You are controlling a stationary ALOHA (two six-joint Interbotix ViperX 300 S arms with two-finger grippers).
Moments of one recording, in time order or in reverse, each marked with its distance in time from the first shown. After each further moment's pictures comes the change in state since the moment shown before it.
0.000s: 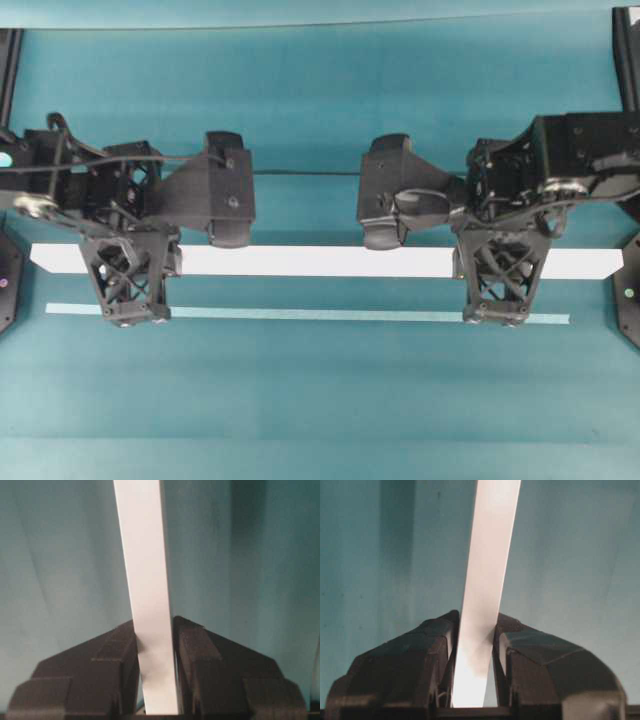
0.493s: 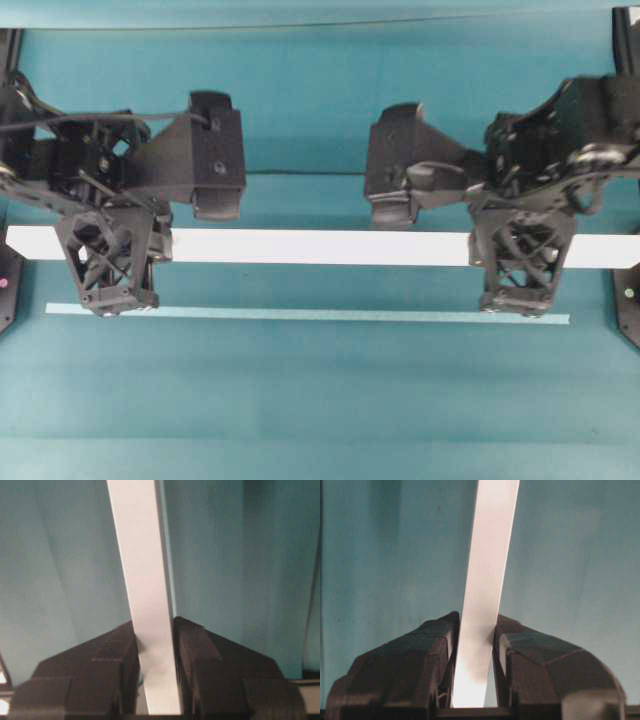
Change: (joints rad) left arm -0.005 -0.012 -0.184 0.000 0.140 -0.011; right arm 0.000 -0.003 -0.170 0.000 0.179 0.031
